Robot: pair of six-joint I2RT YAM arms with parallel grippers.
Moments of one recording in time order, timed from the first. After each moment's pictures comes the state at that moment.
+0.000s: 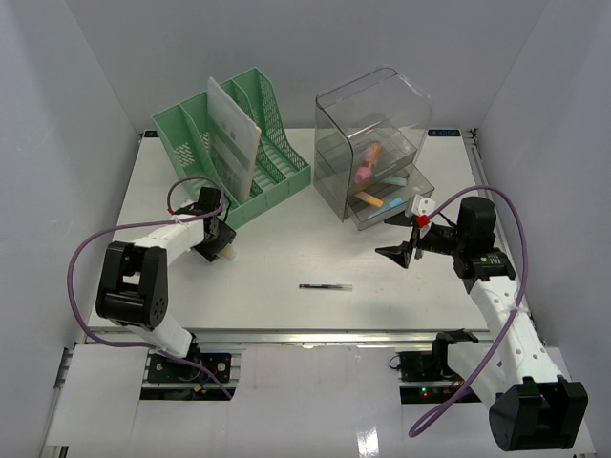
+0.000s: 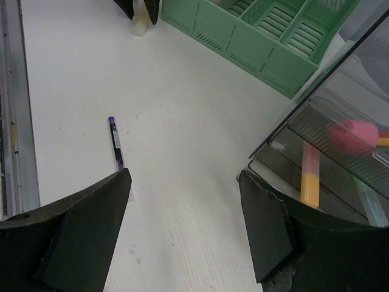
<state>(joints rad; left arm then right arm) -0.19 1.59 0.92 -0.52 -0.26 -1.03 0.09 0.88 0.70 -0.27 -1.09 -0.61</state>
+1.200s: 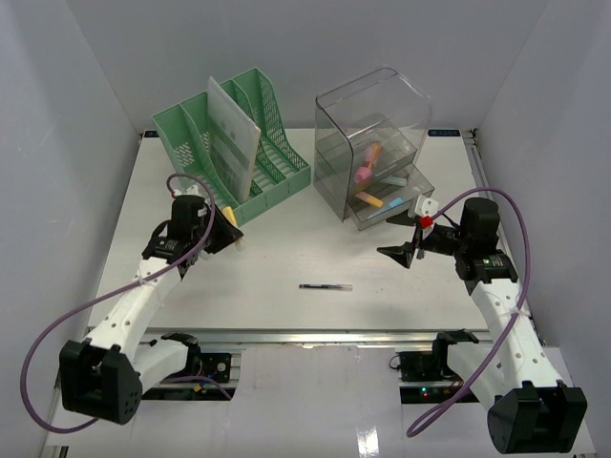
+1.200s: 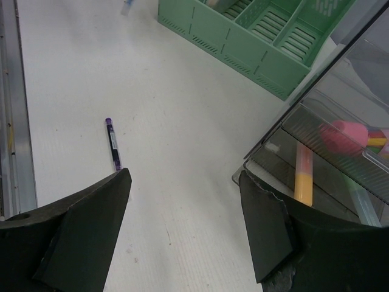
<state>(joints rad) -0.26 1.04 0.78 -0.41 0.15 -0.68 0.07 0.86 0.70 -0.27 -1.10 -0.61</state>
